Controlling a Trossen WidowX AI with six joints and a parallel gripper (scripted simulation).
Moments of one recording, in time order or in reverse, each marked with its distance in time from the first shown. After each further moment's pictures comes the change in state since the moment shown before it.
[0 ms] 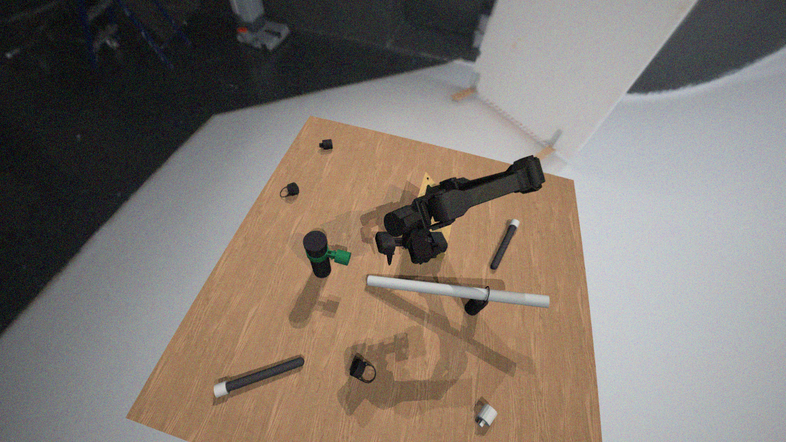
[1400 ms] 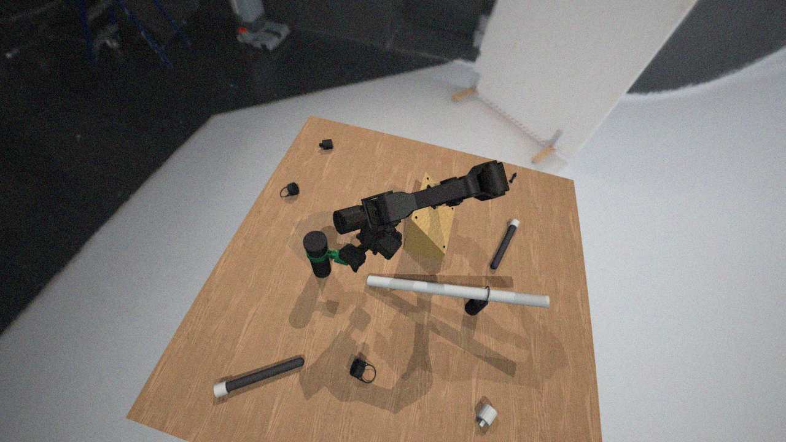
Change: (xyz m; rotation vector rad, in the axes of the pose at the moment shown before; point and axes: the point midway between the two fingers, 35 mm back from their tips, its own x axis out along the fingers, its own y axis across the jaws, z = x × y) arm 0.033 -0.103 -0.039 -0.765 0.020 0.013
